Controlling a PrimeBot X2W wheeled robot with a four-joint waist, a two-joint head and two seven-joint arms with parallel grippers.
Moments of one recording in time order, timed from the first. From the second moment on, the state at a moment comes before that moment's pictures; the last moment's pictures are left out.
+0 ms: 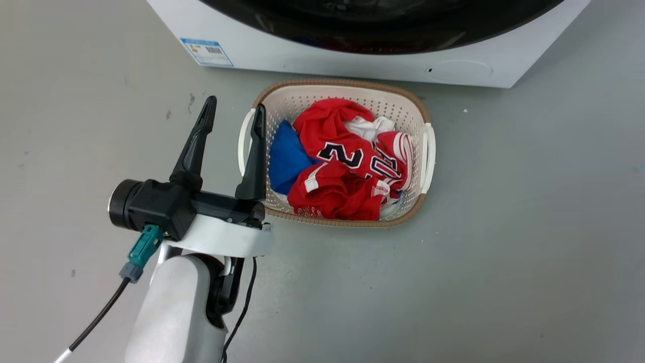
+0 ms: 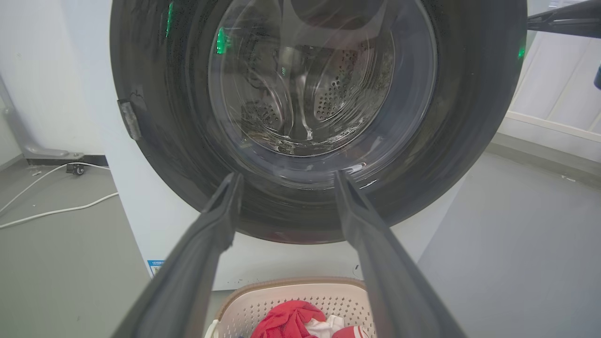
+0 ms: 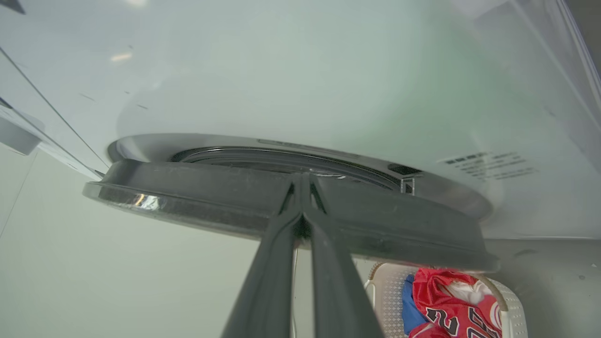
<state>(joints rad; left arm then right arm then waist) -0.36 0.05 -0.16 0.03 -0.18 -0.08 -0.26 -1.50 -0.61 0.68 0.92 1.89 0.13 0.50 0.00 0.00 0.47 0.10</state>
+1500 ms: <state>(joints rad) -0.21 0.05 -0.18 0.16 -0.20 -0.12 -0.26 -1.11 -0.55 1.01 0.52 2.08 0.13 0.69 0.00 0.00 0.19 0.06</state>
